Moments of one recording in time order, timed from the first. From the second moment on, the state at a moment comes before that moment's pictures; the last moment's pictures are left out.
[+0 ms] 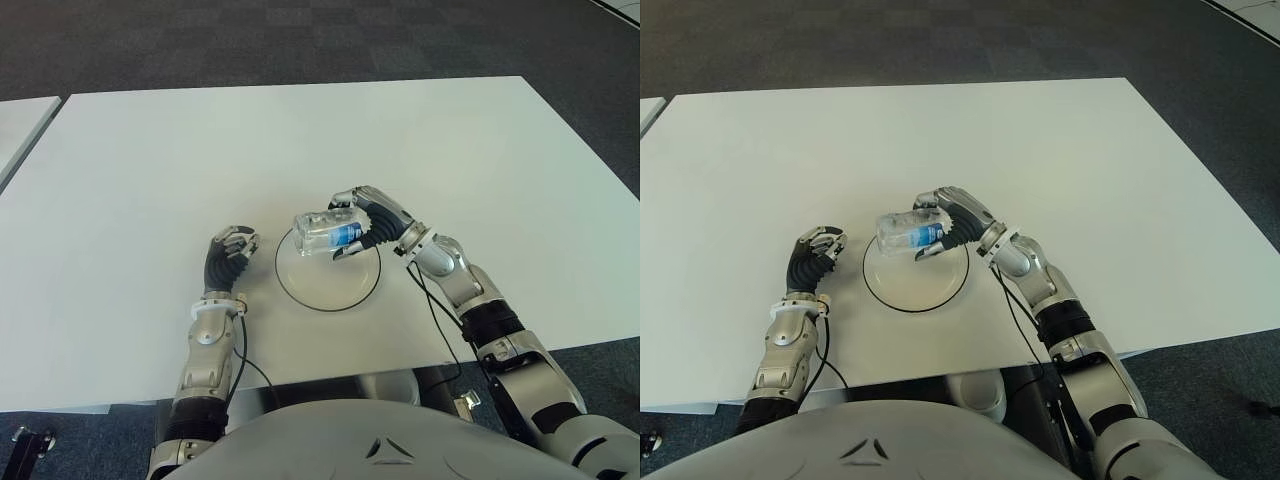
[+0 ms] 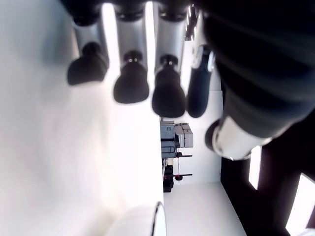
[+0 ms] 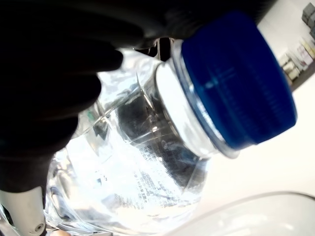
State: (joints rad) left arm 0.19 0.01 0.07 0.20 0.02 -0.22 0.07; right arm -0.35 -0.34 0.33 0.40 -0.47 -0.63 0.17
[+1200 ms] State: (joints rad) left arm 0.18 0.01 0.07 0.22 0.02 -0.24 0.07; right arm -0.27 -0.36 0.44 0.19 -0.63 -0.24 0.35
